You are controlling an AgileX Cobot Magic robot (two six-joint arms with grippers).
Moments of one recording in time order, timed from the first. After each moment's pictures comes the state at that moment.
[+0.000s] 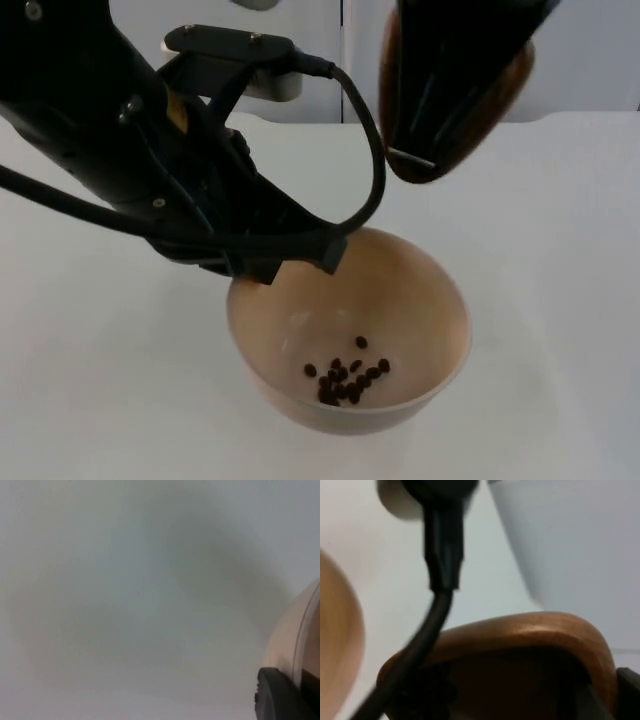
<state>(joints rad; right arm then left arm) 1.19 1.69 -1.40 -1.00 1.22 0.34 -0.65 1.58 -0.87 -0.05 0.44 -0.11</state>
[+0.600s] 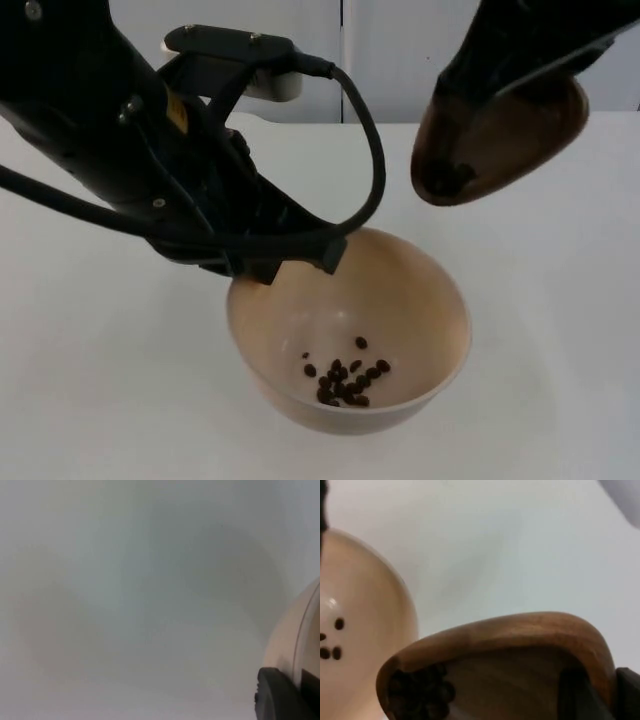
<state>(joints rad) 1.00 1.60 -1.40 -0.61 1.15 0.36 -0.65 1.58 -0.87 -0.05 0.44 -0.11</state>
